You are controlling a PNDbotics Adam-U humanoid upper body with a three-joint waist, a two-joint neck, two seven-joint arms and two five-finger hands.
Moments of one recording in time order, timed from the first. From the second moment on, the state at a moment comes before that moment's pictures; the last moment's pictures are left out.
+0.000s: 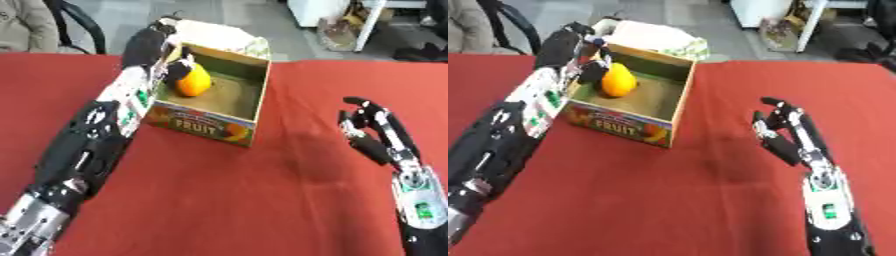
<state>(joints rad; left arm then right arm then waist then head) -0.88 0.42 -0.21 -1.19 -0.87 0.41 0.05 -0.67 0.03 -0.25 -1.13 0.73 -0.39 0.20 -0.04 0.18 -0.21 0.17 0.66</state>
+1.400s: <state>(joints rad) -0.23 0.53 -0.03 -1.98 -0.19 0.27 0.41 -0.67 0.00 -0.26 -1.12 0.73 -0.38 0.19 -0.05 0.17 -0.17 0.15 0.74</state>
